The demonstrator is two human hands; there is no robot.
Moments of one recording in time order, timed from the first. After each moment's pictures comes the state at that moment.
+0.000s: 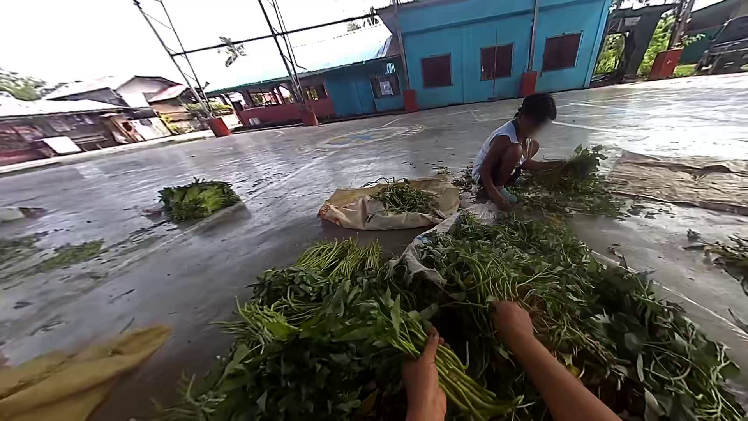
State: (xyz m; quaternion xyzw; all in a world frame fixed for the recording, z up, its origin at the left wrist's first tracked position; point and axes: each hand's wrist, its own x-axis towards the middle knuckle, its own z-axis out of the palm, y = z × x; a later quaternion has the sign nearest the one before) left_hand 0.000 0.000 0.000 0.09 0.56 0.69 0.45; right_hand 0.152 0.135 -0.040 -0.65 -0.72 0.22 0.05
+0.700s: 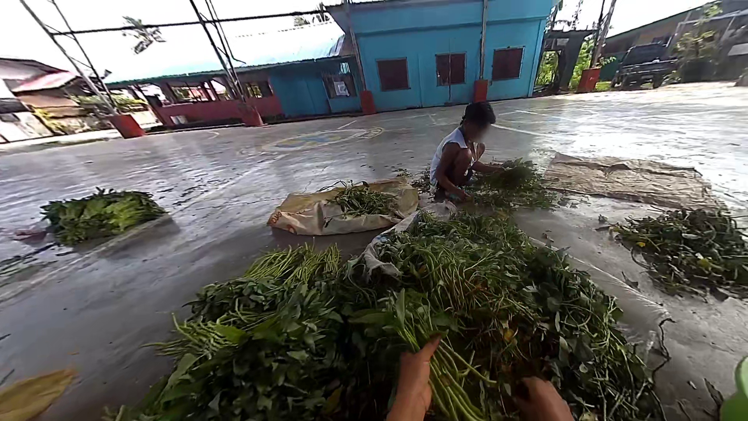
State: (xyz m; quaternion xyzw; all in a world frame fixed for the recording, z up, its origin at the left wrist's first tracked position) left_hand 0.056 -0.038 -0.018 0.21 0.60 0.54 0.56; right_hand 0.285 -0.080 -0.071 -0.70 -0.61 0.36 0.10
